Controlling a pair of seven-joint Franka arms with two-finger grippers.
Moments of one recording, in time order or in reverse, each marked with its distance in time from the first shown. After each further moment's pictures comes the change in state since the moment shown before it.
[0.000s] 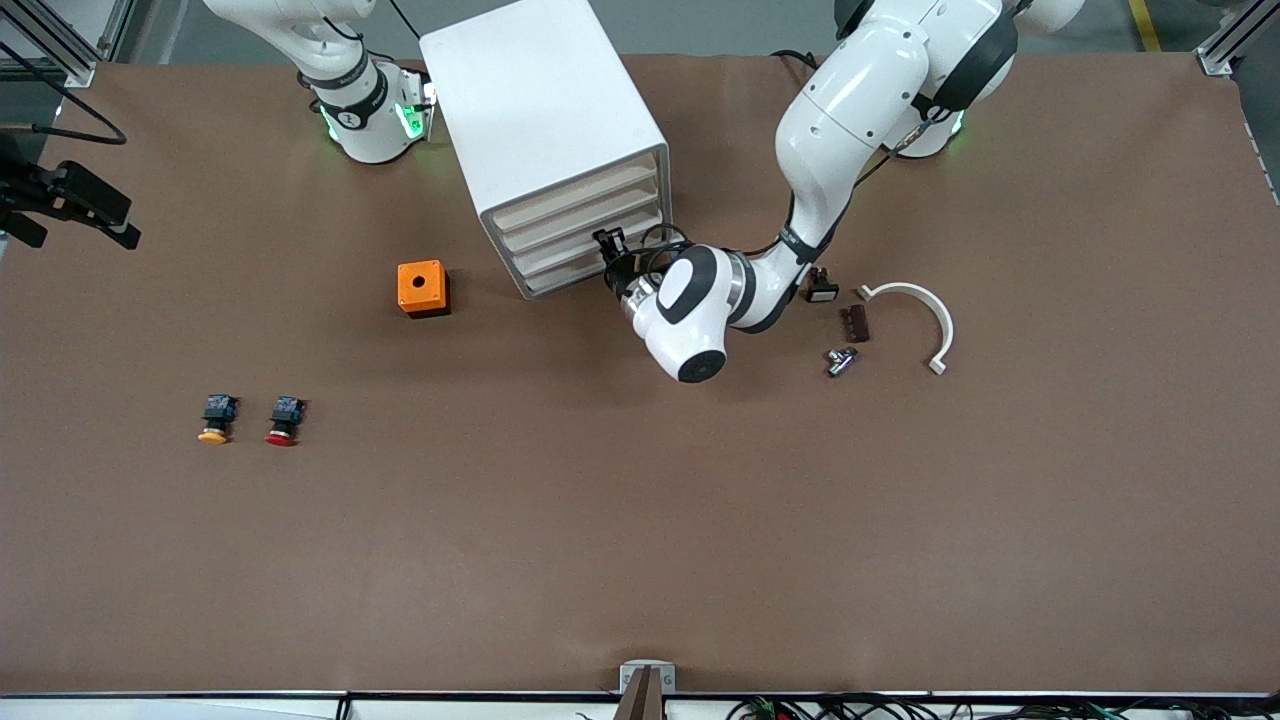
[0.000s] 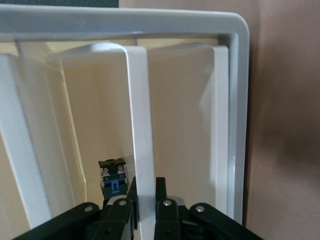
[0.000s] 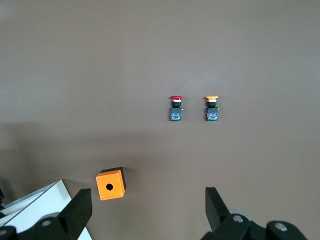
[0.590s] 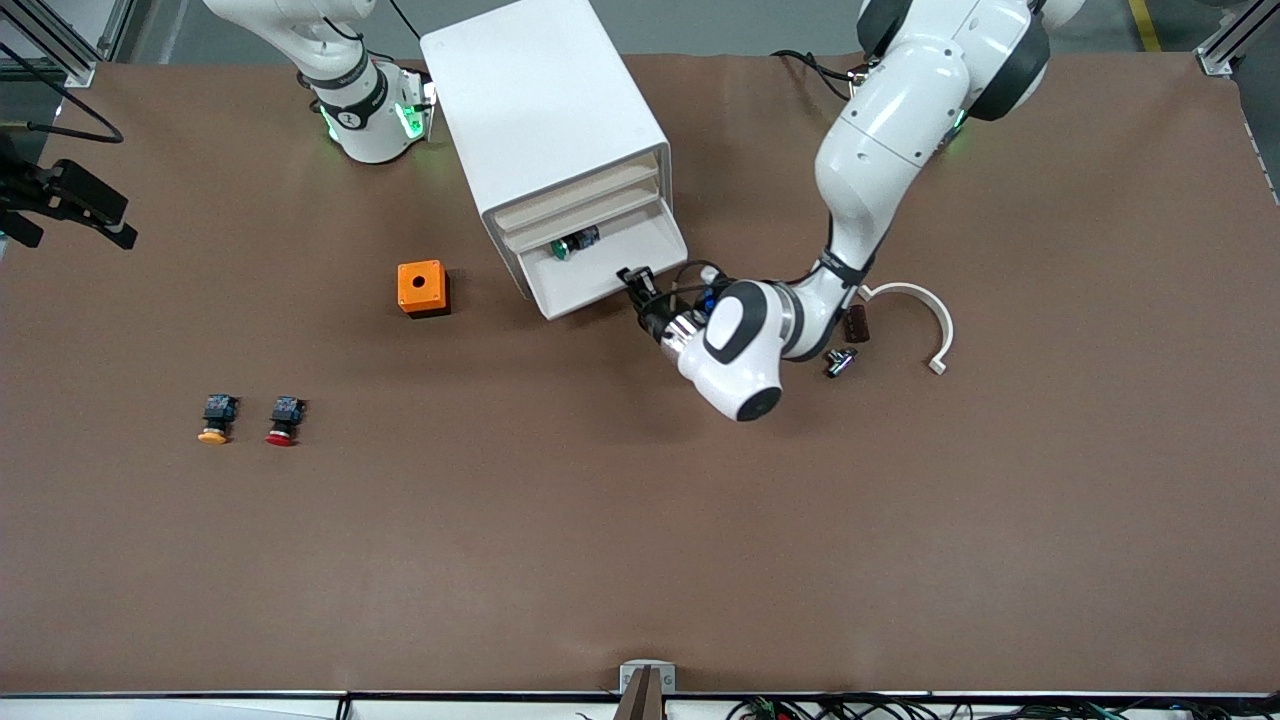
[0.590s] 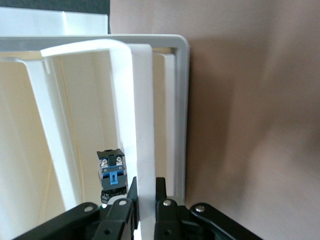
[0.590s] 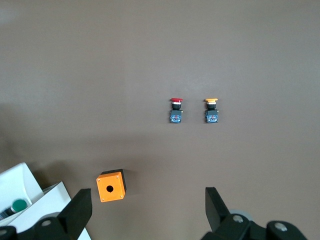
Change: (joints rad) left arm 0.146 0.000 0.024 0.032 0.000 -0.008 0.015; right arm 0.000 0.001 0.000 0.013 0.000 0.001 0.000
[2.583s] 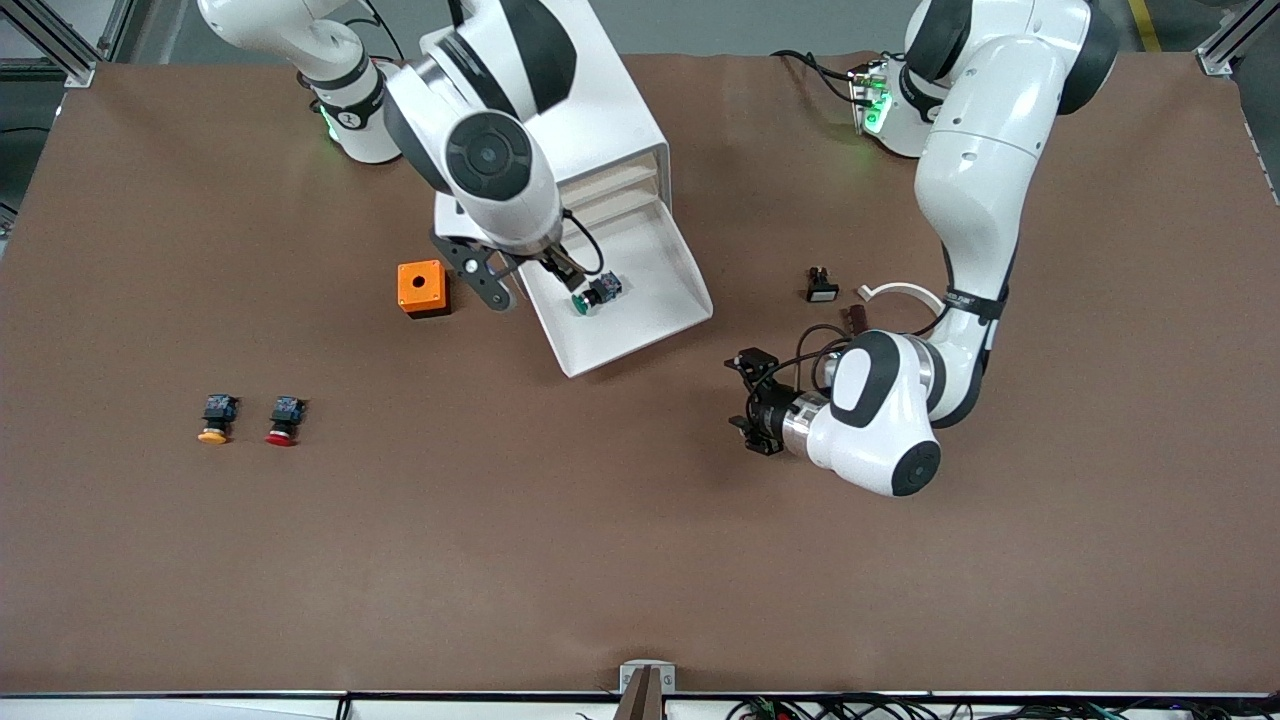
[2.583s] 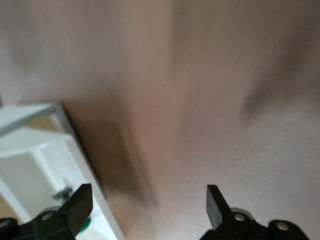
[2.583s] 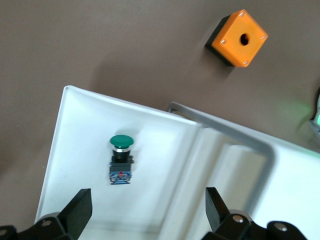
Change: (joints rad) left arm 0.124 -0.060 0.133 0.163 0.340 0.015 0.360; right arm 0.689 0.445 0.020 0.021 0.164 0.124 1.518
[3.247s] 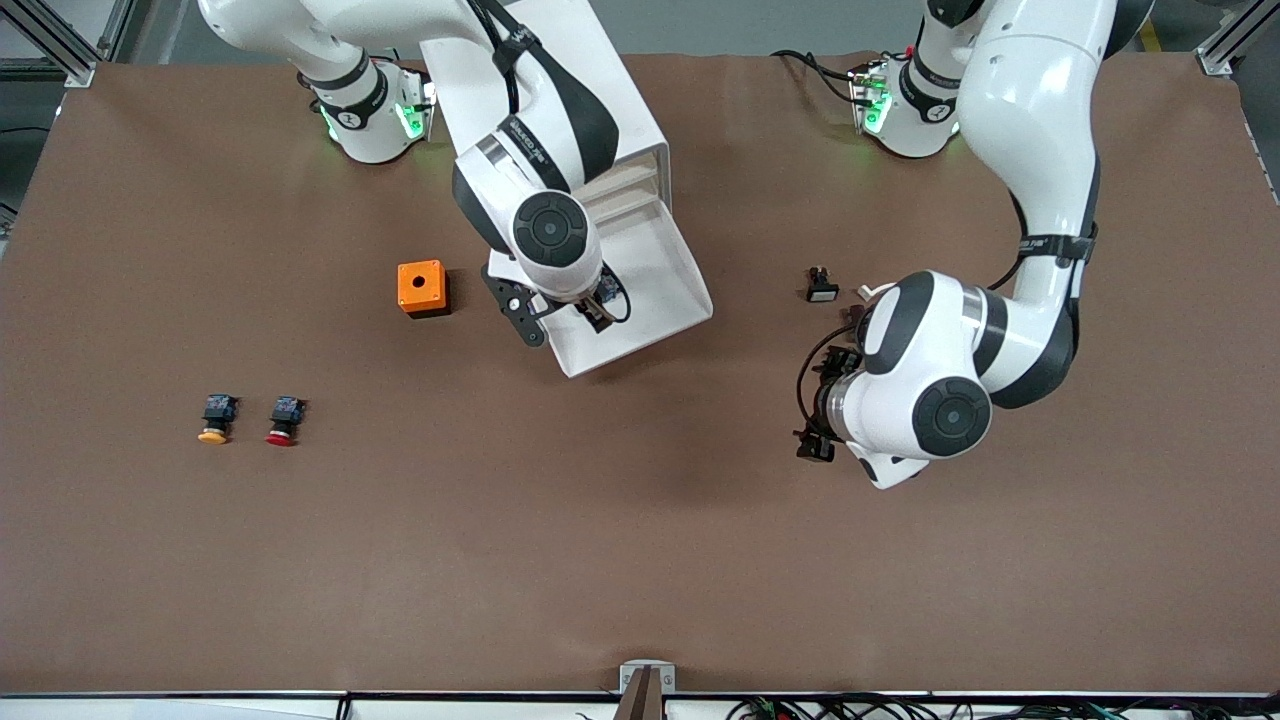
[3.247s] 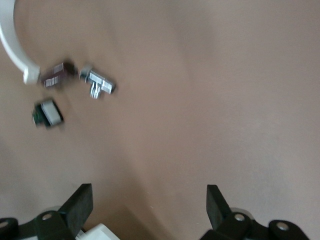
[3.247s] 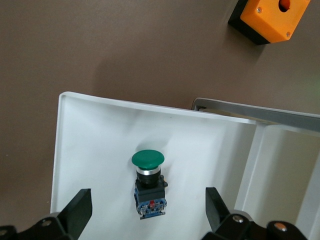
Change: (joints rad) left arm -0.001 -0.187 0.000 0.006 0.426 -0.056 0.428; right arm 0.023 0.138 -0.006 0.001 0.000 0.113 0.105
